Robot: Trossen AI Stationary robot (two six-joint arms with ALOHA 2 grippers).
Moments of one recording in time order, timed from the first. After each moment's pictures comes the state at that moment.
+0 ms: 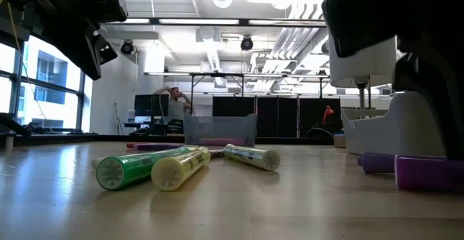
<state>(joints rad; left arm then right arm) -0.14 0.96 0.67 -0.63 0.04 -0.27 0.61 2.01 1.38 -0.75 -0.01 1.12</state>
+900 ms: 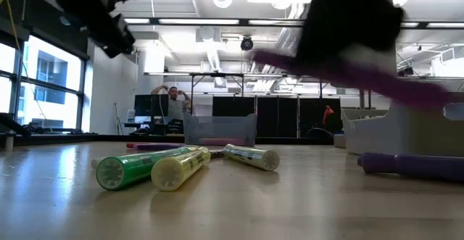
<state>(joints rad) -0.14 0.96 0.67 -0.36 0.13 -0.27 0.58 1.97 1.48 -0.61 0.43 1.09</state>
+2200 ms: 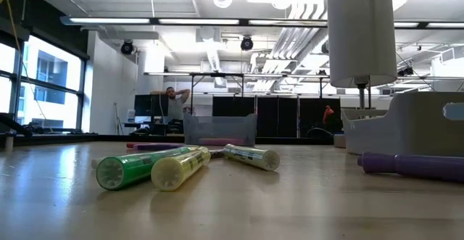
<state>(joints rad) -0.22 1.33 0.95 0.35 -0.26 -0.24 0.30 1.60 1.54 -0.23 0.50 0.08</state>
